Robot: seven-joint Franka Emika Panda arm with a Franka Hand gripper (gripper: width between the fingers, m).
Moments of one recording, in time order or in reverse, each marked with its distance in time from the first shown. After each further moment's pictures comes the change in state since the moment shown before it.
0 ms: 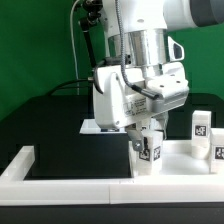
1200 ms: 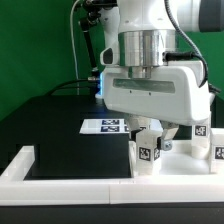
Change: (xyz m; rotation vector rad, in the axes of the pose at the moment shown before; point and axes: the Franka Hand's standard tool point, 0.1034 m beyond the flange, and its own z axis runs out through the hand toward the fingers) arm 0.001 -0.003 -0.001 -0.034 0.093 -1.129
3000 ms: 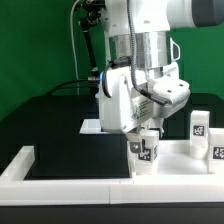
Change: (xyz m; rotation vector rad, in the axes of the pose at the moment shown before) arm -0.004 0.004 -0.002 -0.045 -0.070 1.097
